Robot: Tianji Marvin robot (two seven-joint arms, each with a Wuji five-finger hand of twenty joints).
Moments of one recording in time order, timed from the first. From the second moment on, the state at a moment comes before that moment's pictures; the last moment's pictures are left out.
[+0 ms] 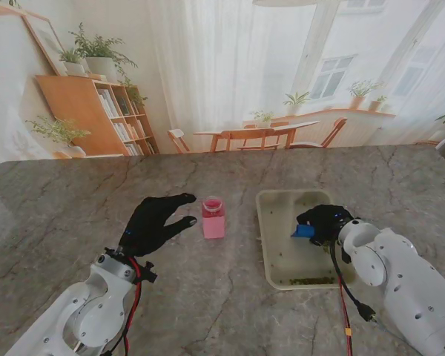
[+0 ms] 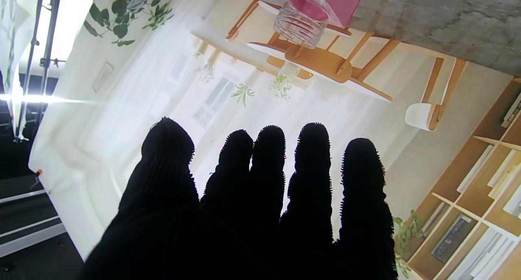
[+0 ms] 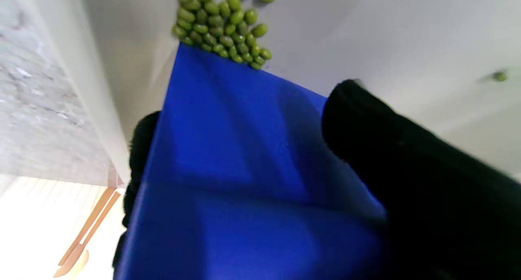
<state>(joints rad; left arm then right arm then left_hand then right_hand) 1.72 -1.13 -1.21 -1.78 0.80 -0.24 0.33 -1.39 -1.00 1.24 -1.34 -1.11 -0.19 0.15 0.96 -0.07 -0.02 -0.07 0.58 0.22 0.24 0.63 0.71 0.18 0.18 0.49 0.63 0.22 0.31 0.53 0.26 0.29 0.78 0.72 0.51 -0.91 1.25 -0.32 0.67 -0.44 1.46 1.15 0.98 -0.19 1.25 0.89 0.97 -0.19 1.29 0.71 0.73 0.17 1.35 0.41</state>
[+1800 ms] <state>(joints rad) 1.75 -1.13 -1.24 -1.79 0.81 -0.24 0.35 -1.77 -1.01 1.43 -1.73 -1.22 -0.10 0.18 0.96 -0.07 -0.02 -0.07 0.58 0.22 0.24 0.63 0.71 0.18 0.18 0.49 0.63 0.22 0.31 0.53 0.26 0.29 0.78 0.72 0.53 -0.84 1.13 -0.32 0.70 -0.47 1.42 1.09 1.00 -0.20 1.17 0.94 1.03 -0.20 1.23 0.66 0.71 0.17 1.32 0.42</state>
